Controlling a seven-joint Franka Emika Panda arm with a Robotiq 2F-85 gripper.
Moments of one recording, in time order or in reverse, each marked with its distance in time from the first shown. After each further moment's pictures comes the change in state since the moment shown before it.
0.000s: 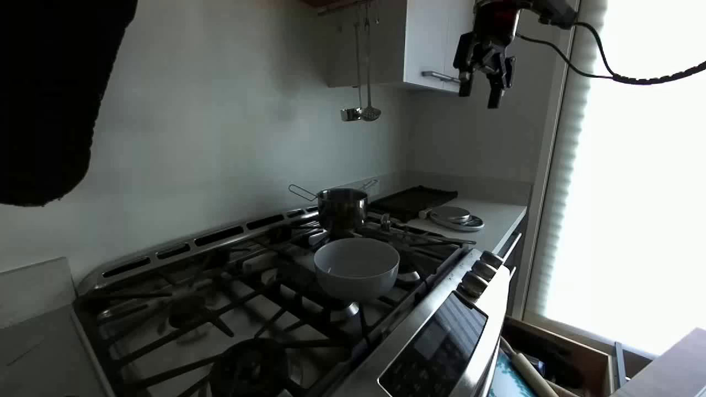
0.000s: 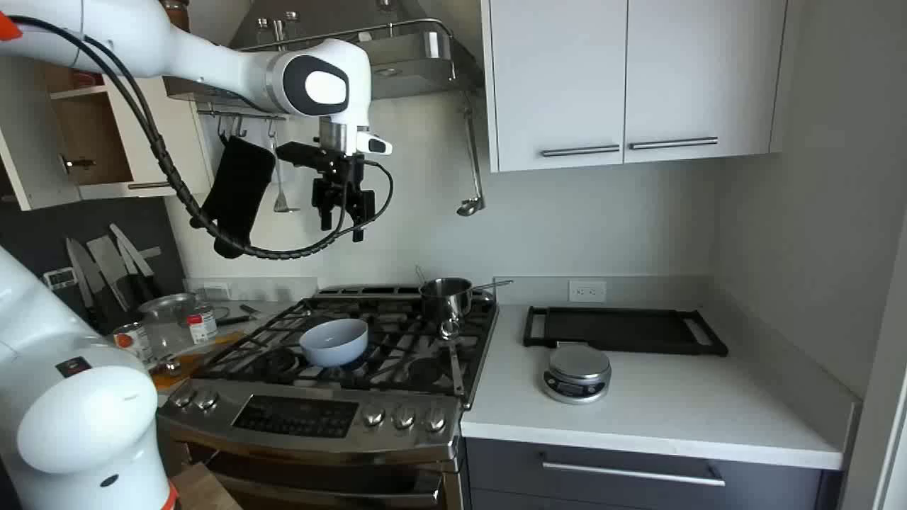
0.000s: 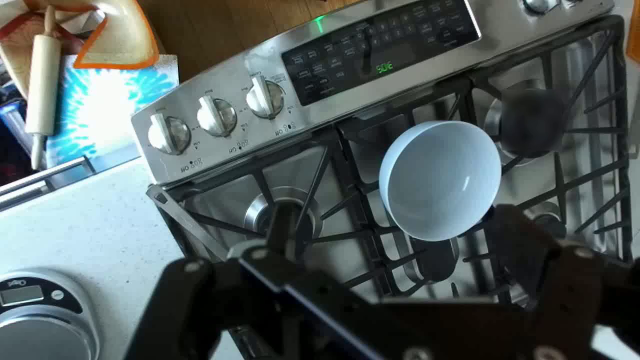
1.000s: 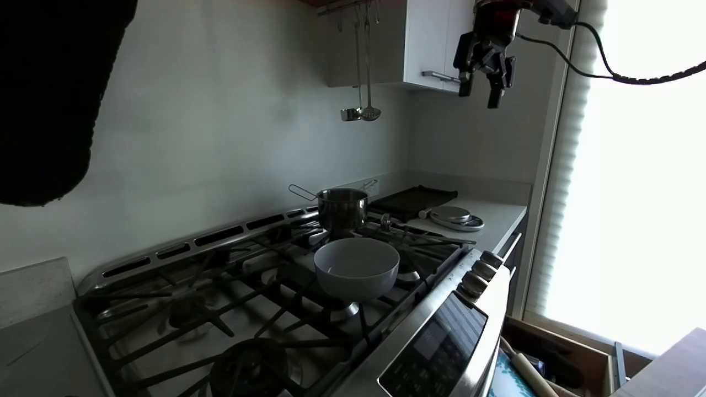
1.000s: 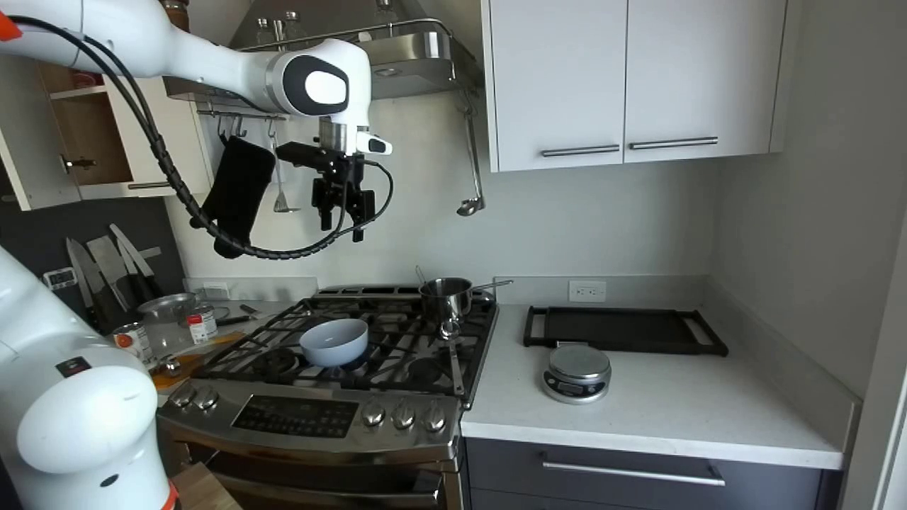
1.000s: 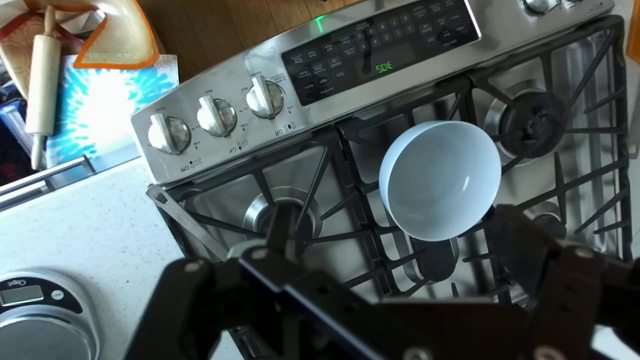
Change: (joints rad) arm 0.000 0.000 0.000 0.000 0.000 0.000 0.000
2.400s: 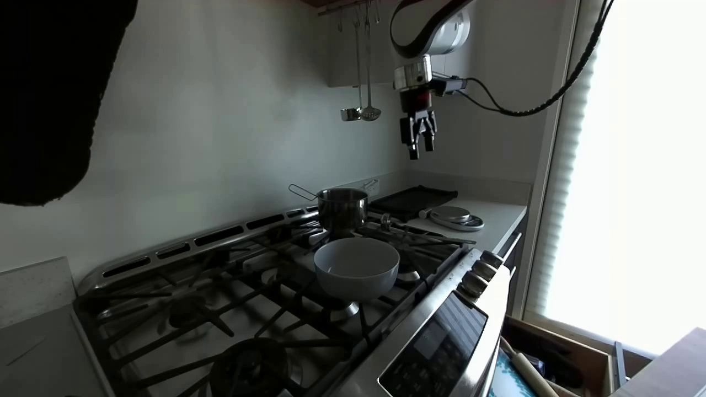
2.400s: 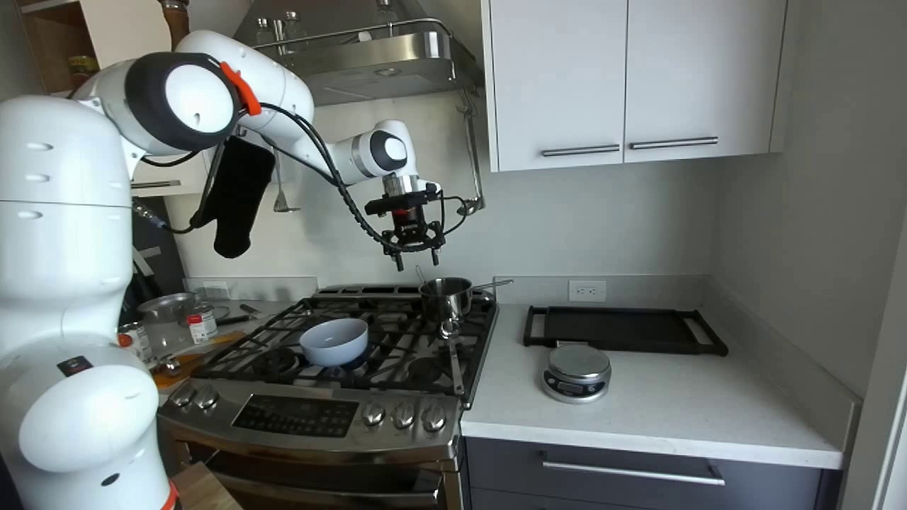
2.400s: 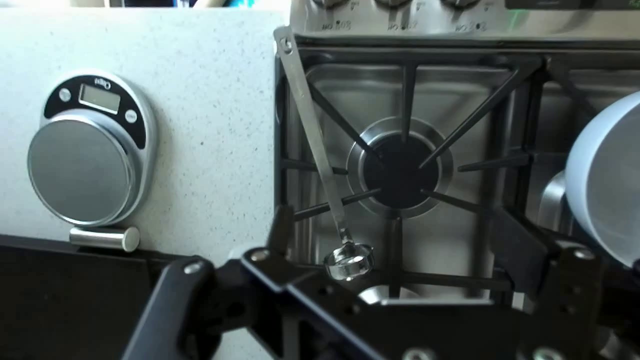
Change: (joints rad) arm 0.005 0.620 0.102 0.413 -0.408 0.170 -0.152
